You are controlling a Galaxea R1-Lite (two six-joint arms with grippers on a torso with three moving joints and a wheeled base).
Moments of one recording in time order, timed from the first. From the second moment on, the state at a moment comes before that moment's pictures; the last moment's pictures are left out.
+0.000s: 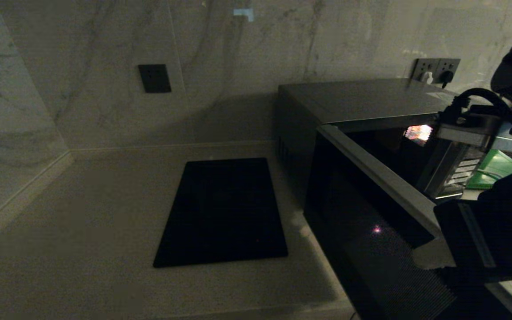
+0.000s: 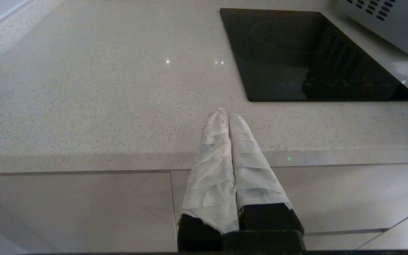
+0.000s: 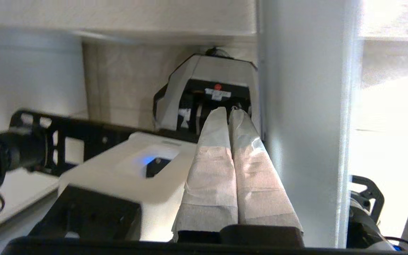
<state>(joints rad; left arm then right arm) 0.00 0.00 0.00 -0.01 0.02 -0.07 0.97 1.61 -1.84 1.34 -0.27 0.88</state>
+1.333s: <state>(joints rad) 0.00 0.00 0.00 -0.01 0.02 -0.07 0.43 1.61 -1.78 1.09 -0.28 0.80</state>
